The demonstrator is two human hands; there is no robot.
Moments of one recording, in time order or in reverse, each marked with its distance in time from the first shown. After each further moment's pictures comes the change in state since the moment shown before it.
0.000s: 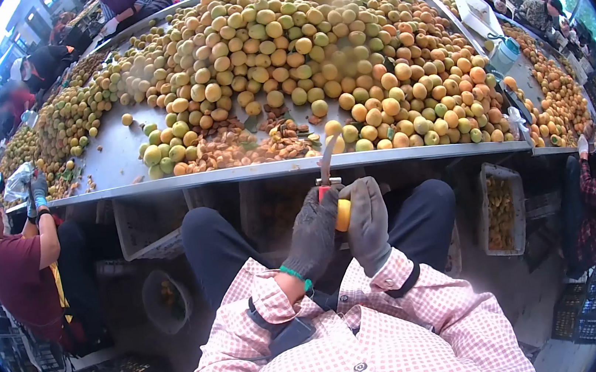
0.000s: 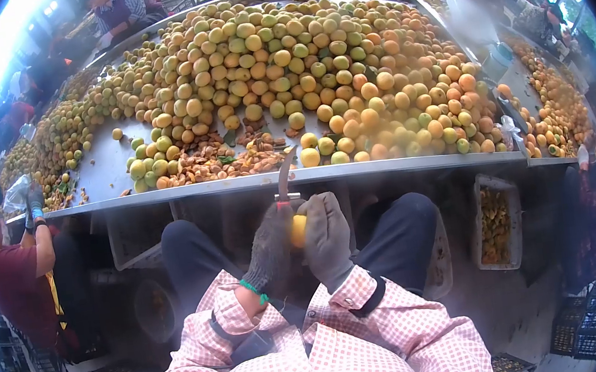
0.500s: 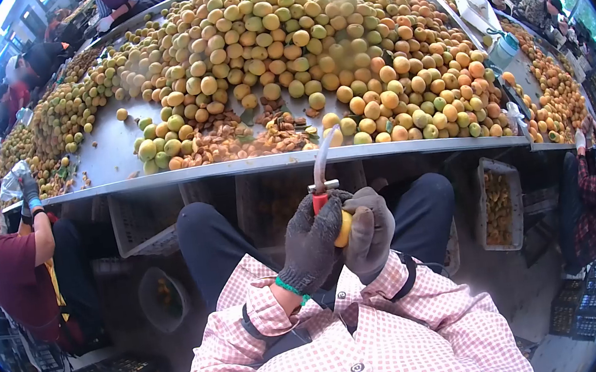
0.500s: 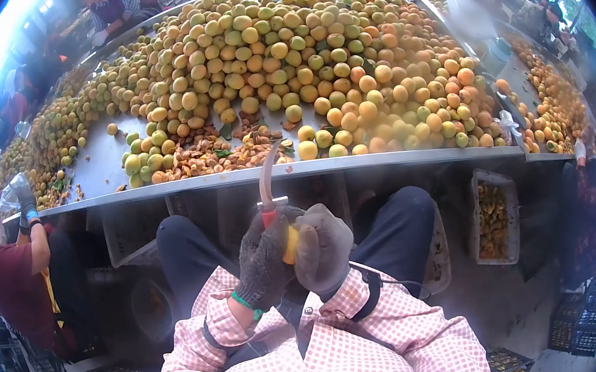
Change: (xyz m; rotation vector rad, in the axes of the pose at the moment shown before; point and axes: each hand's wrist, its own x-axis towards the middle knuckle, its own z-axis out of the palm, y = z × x) left_hand -0.024 0.008 0.001 -0.216 0.012 0.045; right_hand -0.011 -0.007 0.003 0.031 0.065 -0.387
